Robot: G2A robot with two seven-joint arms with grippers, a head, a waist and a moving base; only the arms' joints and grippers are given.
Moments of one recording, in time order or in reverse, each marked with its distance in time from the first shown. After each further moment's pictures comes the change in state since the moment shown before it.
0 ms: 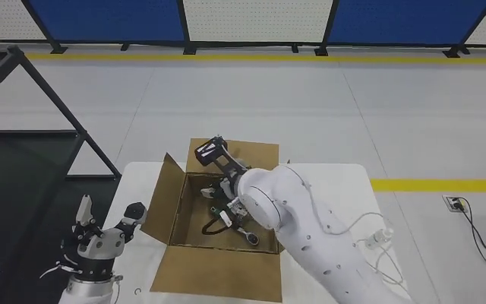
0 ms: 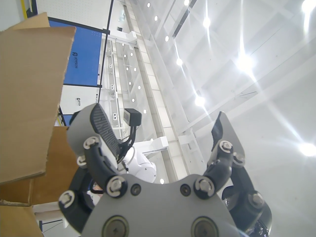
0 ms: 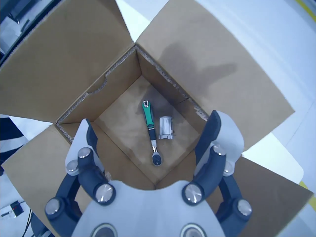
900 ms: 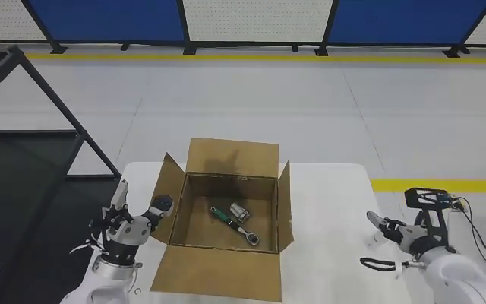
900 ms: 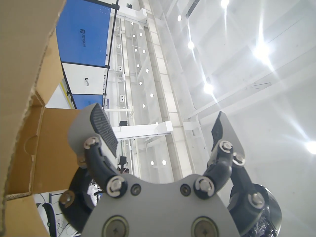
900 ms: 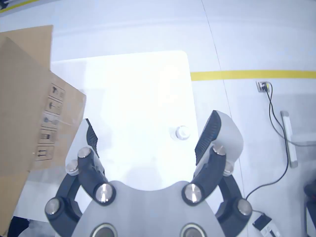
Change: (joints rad) left arm -0.121 0.004 0.104 0.045 0.067 0.093 -0.038; right arm -0.896 0.141 0.948 -0.753 -0.168 -0.048 -0.022
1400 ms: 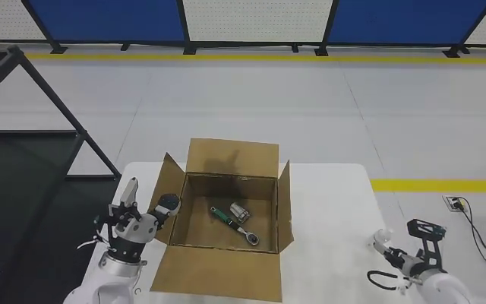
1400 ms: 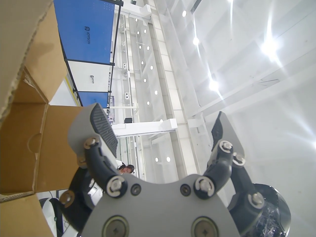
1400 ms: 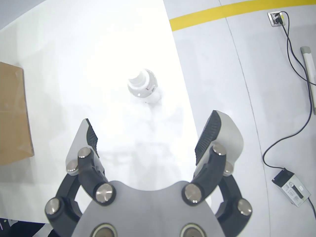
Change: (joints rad) left arm -0.020 0.002 0.026 -0.005 0.042 0.020 0.013; right arm -0.049 0.017 0.054 0.313 0.055 0.026 -0.122
